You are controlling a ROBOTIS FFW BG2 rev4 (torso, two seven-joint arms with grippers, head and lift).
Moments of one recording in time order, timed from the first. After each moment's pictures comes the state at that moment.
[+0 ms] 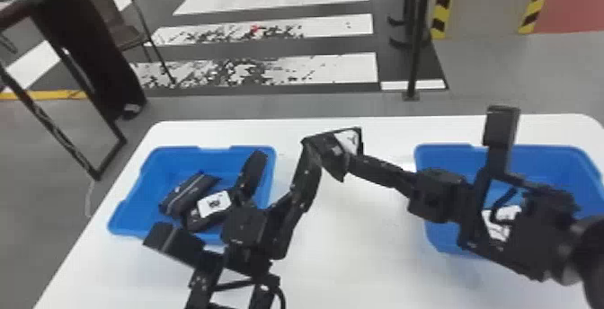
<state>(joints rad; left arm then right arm) 0.46 0.13 -0.21 -1.97 0.49 -0.34 -0.12 -0.03 -0.30 0.28 -1.95 -0.89 0.72 0.31</state>
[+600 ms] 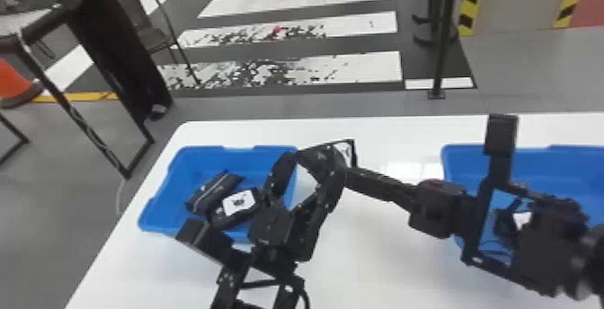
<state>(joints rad) 0.47 0.13 -0.20 -1.98 0.49 -0.30 -0.14 -0.05 -0.31 0.37 -1.94 -0.96 0.71 0.32</state>
